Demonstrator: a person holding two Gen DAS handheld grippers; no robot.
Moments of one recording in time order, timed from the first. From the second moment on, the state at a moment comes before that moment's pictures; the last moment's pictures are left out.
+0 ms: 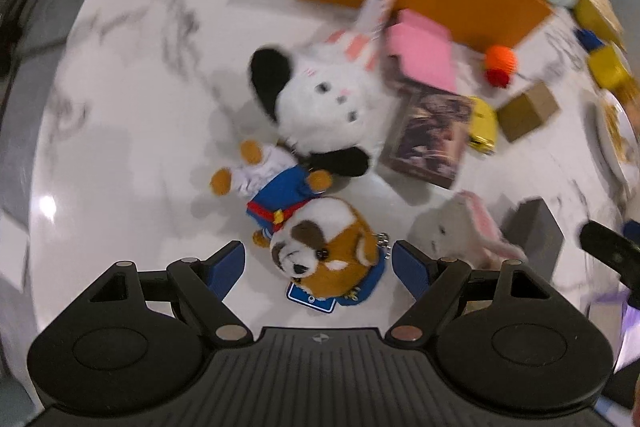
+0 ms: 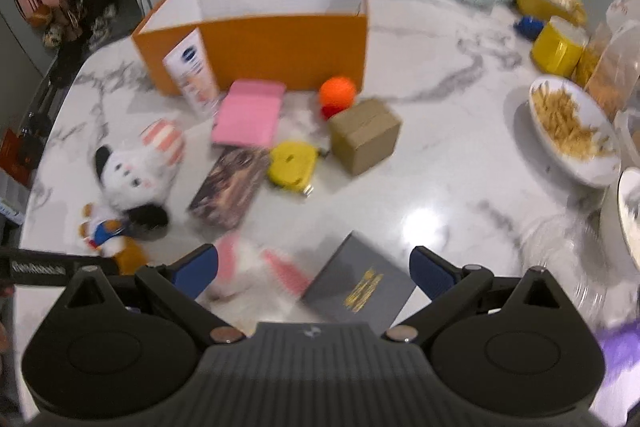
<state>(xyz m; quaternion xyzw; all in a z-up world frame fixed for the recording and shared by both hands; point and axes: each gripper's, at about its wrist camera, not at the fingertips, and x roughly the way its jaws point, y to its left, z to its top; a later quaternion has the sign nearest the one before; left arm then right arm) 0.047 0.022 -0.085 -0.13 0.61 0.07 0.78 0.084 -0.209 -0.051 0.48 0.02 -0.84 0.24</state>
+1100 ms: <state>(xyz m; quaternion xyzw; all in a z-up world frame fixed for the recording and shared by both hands) 0.075 0.023 -0.146 -0.07 0.66 0.11 0.74 0.038 -0.219 -0.154 0.63 0.06 -0.74 0.21</state>
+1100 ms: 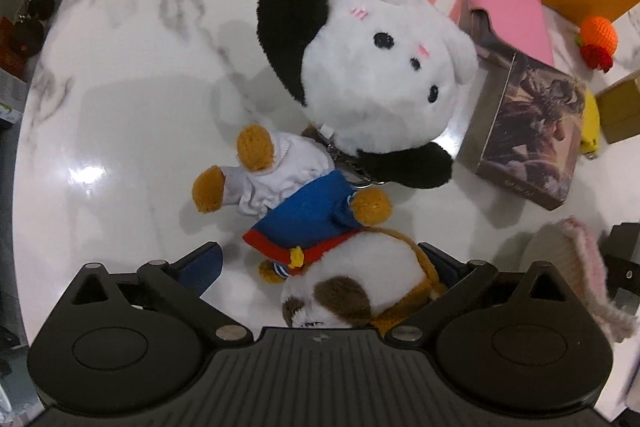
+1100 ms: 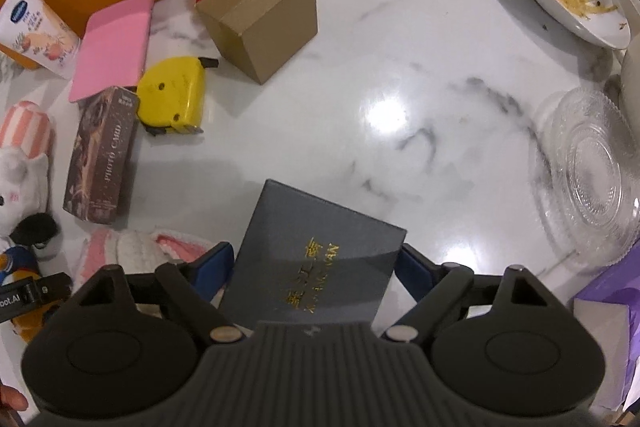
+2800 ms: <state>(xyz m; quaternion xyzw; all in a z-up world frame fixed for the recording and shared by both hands) 0.022 0.052 -0.073 -0.02 0.60 -0.03 0.80 0.035 -0.205 -0.129 0.59 0.08 -0.75 0.30</state>
